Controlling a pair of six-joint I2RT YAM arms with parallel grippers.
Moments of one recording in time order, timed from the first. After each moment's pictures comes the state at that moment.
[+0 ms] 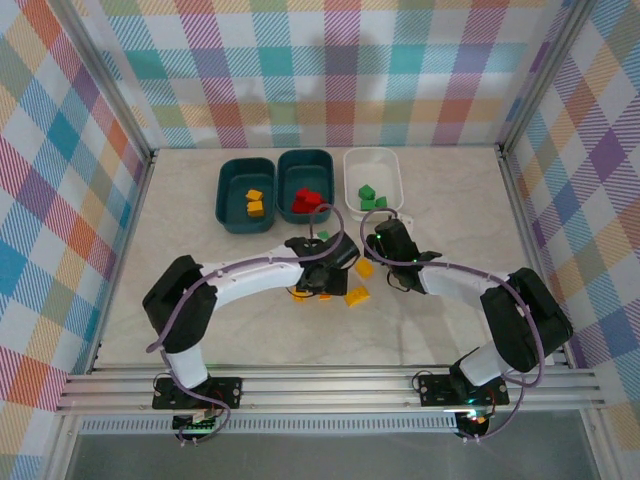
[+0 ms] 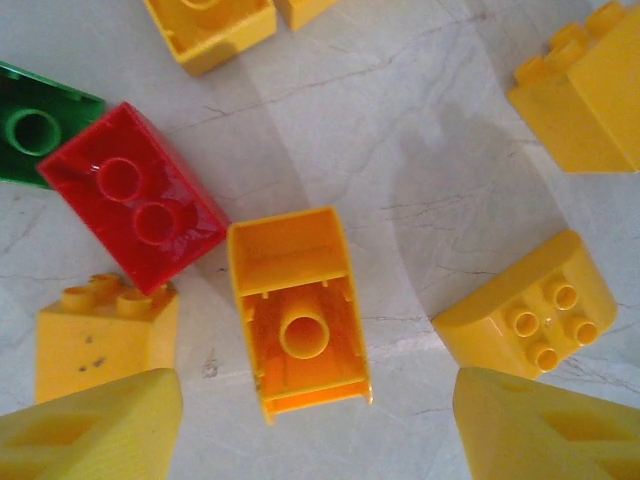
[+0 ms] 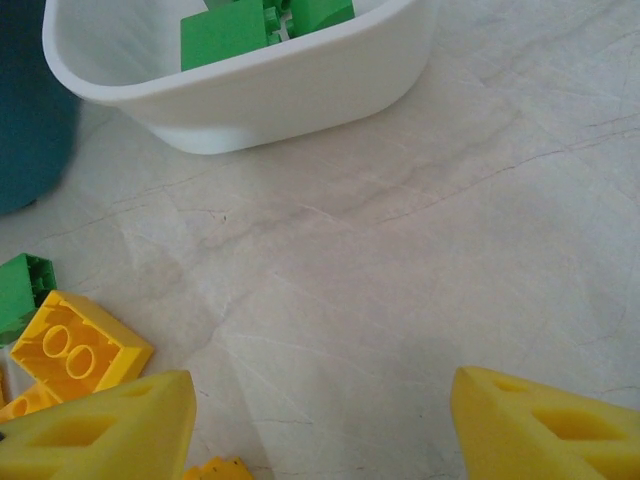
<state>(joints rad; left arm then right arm) -0.95 1.78 1.27 -0.77 -0.18 -0.83 0.58 1.50 0.72 -0.02 0.32 0.63</state>
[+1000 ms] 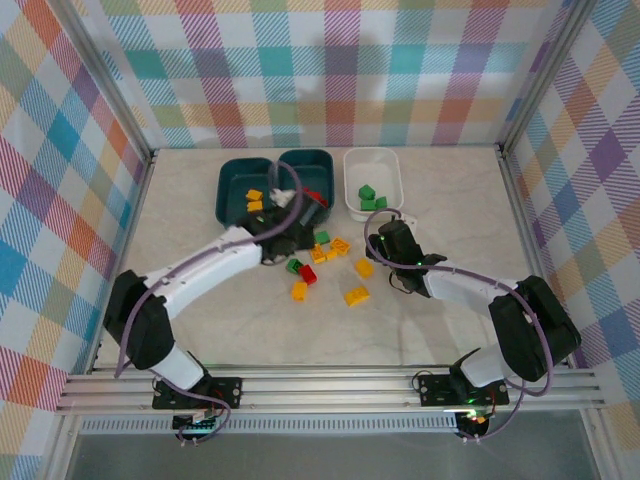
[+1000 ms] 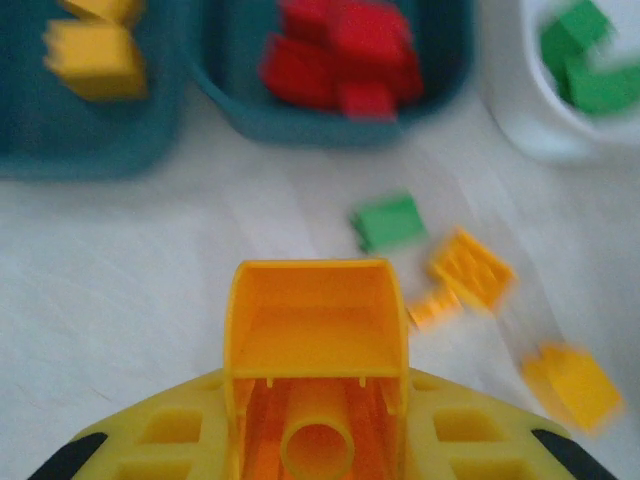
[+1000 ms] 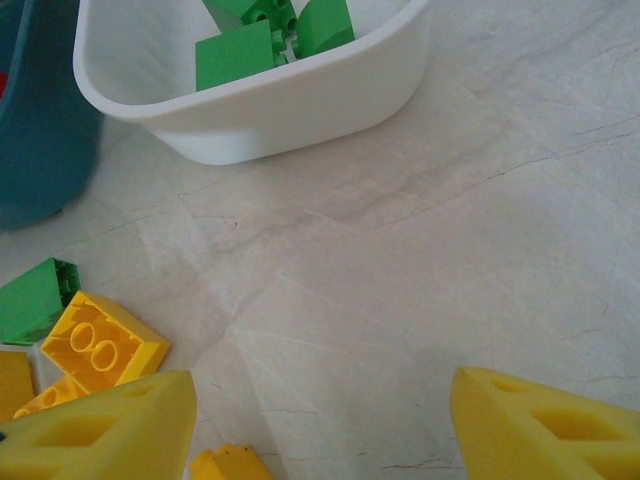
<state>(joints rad) -0.67 1.57 1.34 -0.76 -0.35 -0.68 0.58 1.44 0.70 -0.02 0.31 0.64</state>
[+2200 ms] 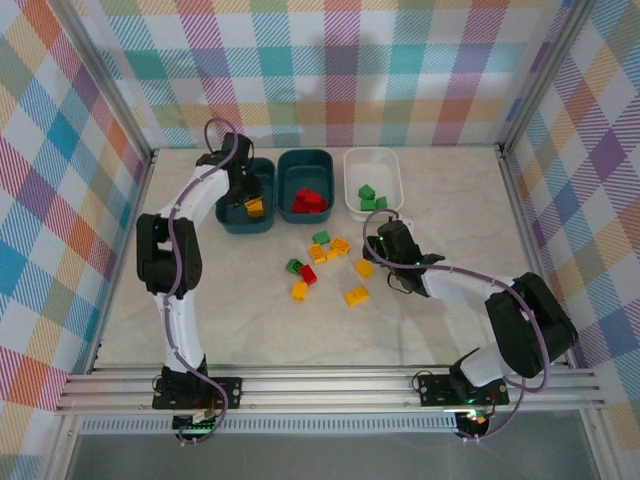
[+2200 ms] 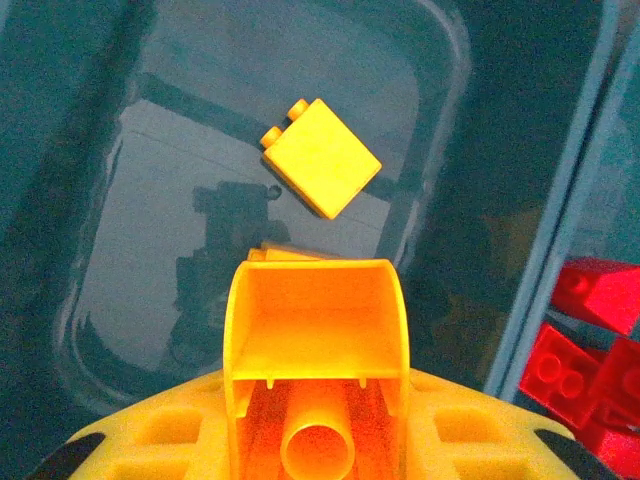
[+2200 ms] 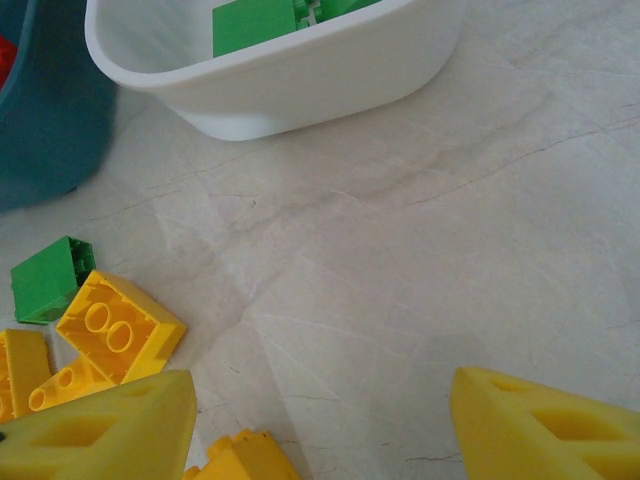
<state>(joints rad) -0.17 2.09 1.79 -0.83 -0.03 -0.59 0.58 1.47 0.70 0.00 0.27 0.65</state>
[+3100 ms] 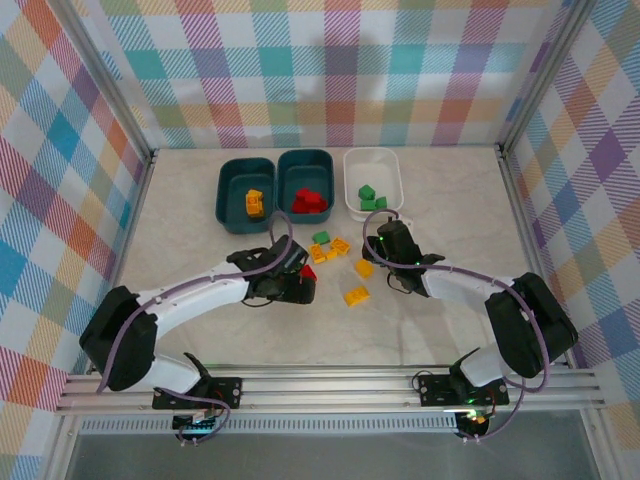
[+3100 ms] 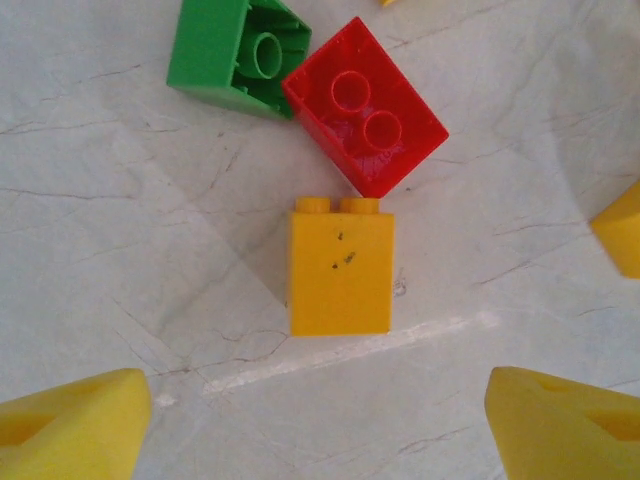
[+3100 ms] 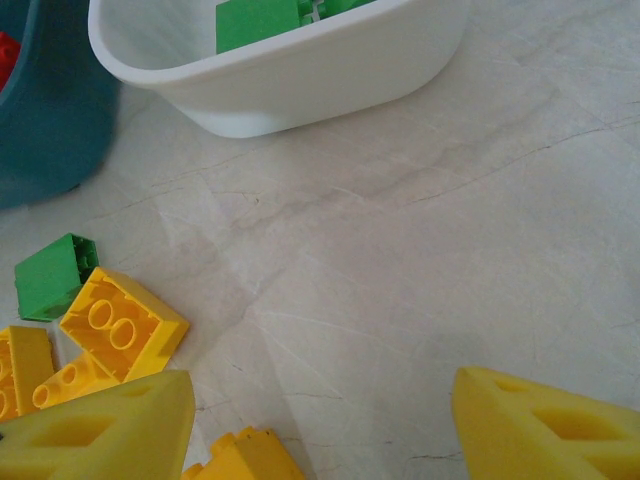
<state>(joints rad) -0.78 1.43 0.91 -0.66 -0.09 -0.58 0.58 1.47 0.70 0.00 0.26 0.65</state>
